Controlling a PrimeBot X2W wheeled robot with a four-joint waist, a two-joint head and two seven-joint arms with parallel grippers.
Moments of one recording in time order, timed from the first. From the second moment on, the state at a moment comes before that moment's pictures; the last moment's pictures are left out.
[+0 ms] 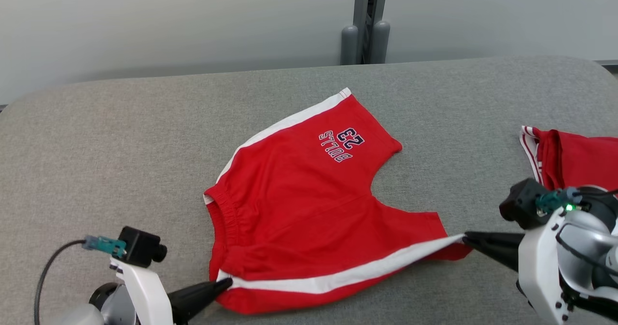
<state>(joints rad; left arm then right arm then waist) -0.47 0.81 -1.16 0.02 -1.42 -0.11 0.16 -0.68 -0.95 1.13 -0.15 0.91 0.13 0.39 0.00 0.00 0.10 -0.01</state>
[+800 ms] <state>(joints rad) -0.57 0.67 -0.88 0.05 -1.75 -0.13 0.16 -0.92 -0.80 1.04 0.12 0.90 0.13 0.28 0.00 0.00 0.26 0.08</state>
